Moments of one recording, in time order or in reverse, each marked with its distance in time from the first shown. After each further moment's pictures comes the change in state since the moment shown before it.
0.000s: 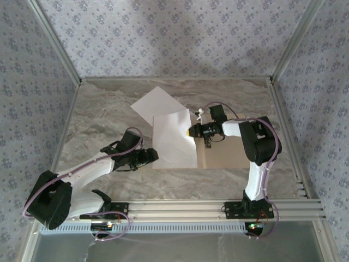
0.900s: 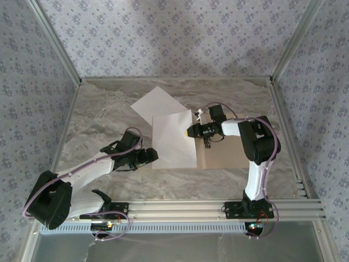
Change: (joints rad) left arm 0.005 0.000 0.000 -0.001 0.000 0.000; right arm 0.002 0.010 0.019 -0.039 0.005 0.004
